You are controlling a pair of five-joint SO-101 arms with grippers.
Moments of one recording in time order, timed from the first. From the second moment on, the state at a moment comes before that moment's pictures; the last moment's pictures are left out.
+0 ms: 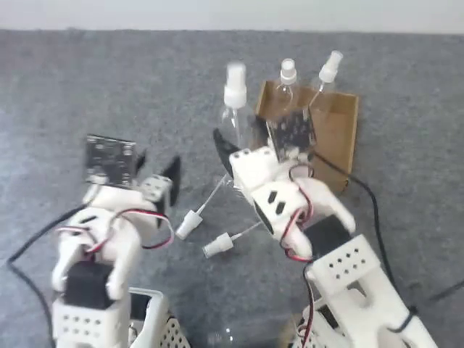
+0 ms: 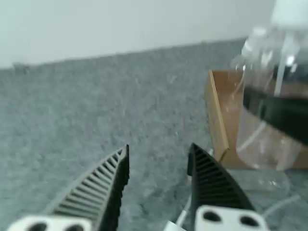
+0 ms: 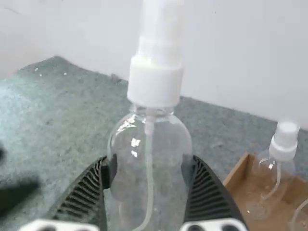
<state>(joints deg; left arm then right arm) 1.4 -75.2 53.1 66.0 2.1 -33.3 -49.6 50.0 23.7 -4.5</state>
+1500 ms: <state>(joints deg) 6.6 -92.9 76.0 58.3 1.3 -23.1 -40.3 23.1 57.0 8.0</state>
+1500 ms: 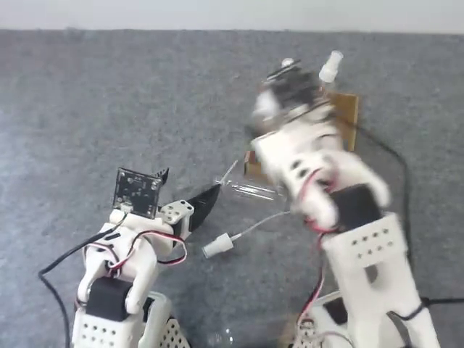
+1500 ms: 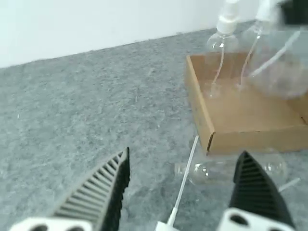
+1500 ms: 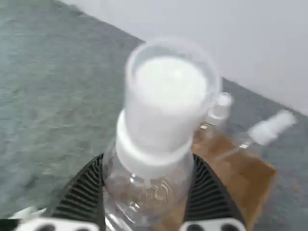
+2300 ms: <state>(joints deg) 6.8 -93.0 77.3 57.7 1.3 -3.2 -11.6 28.5 29.9 6.5</state>
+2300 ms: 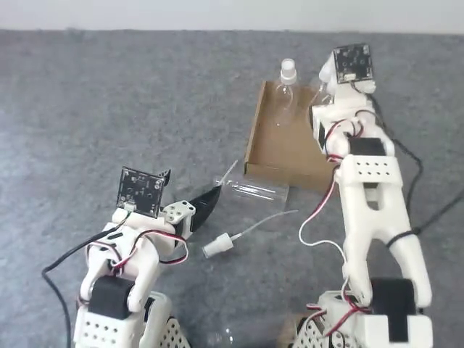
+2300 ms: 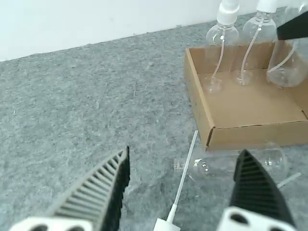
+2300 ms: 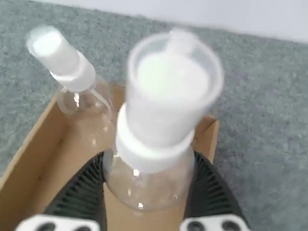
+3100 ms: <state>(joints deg) 6.8 -93.0 77.3 57.7 1.3 -3.0 -1.5 34.3 12.2 3.1</state>
